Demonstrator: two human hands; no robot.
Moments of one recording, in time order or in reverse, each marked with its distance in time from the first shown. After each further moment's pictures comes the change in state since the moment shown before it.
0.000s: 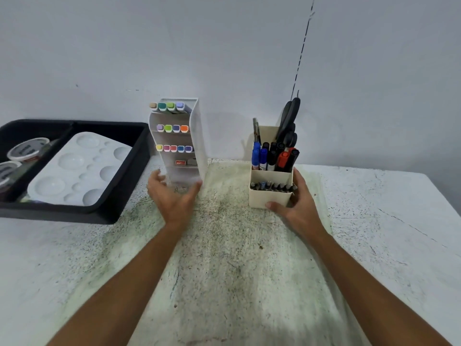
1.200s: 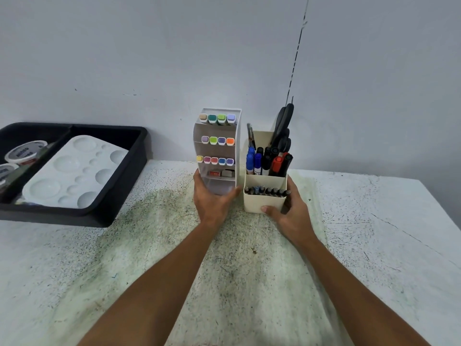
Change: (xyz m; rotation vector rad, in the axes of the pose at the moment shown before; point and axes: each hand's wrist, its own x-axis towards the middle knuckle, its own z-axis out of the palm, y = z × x) left_hand -0.040 0.034 0.061 -0.159 -0.245 -0.114; right_hand -0.002 0.004 0.003 -0.089 0.049 -0.086
